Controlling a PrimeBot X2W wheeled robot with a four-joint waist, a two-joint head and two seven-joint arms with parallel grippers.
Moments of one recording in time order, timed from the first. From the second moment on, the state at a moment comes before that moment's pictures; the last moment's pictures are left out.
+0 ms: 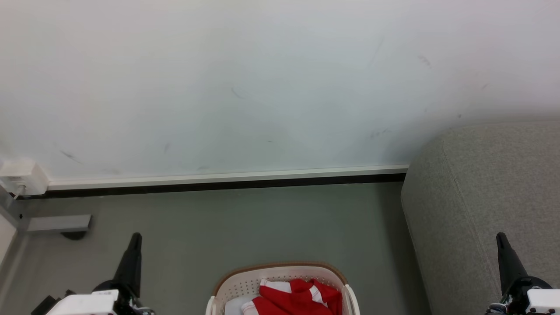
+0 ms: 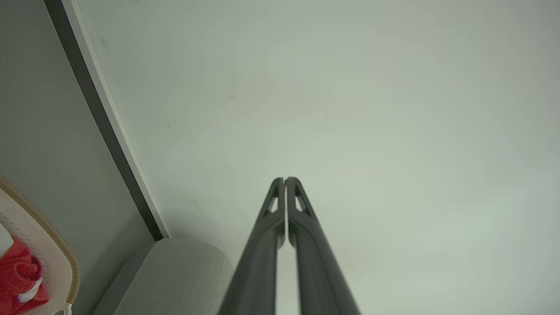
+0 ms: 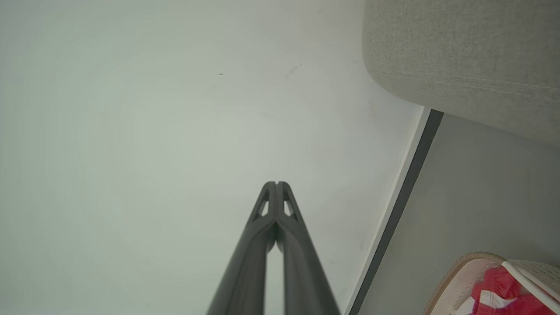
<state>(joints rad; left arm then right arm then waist) -0.11 0.05 0.11 0.25 -1.61 -0.13 0.11 -0.10 -0.05 -0.11 0.25 1.61 0.13 0.11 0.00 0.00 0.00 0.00</state>
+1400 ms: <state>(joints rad) -0.07 0.04 0.04 0.27 -1.42 -0.11 0.00 -0.04 -0.04 -0.06 0.21 1.28 0.13 0.01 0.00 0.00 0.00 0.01</state>
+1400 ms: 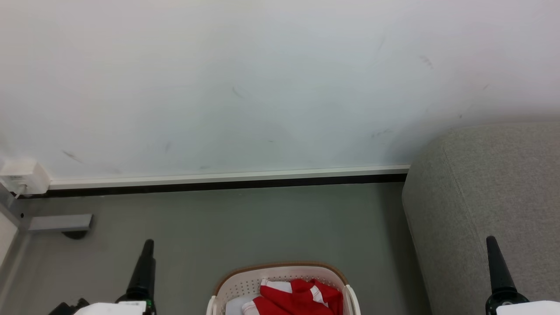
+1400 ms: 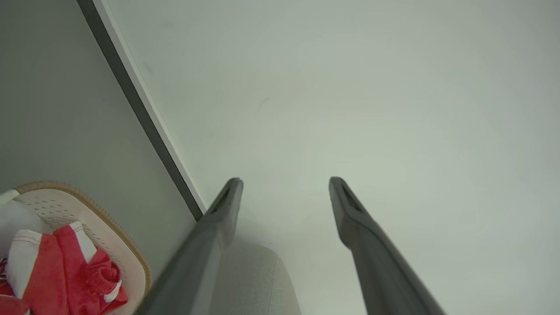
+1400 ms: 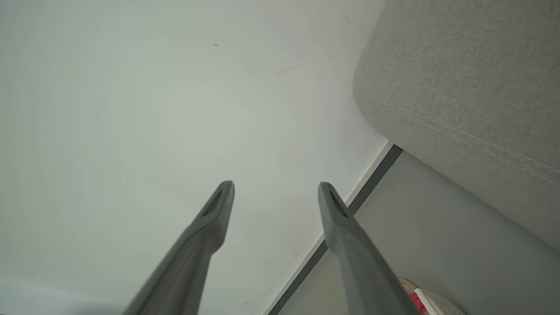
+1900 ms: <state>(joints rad) -0.05 0.04 -0.01 0.23 -1.13 -0.06 -0.05 -0.02 -0.04 -0.03 0.16 0.91 0.13 -0.05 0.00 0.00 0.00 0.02</state>
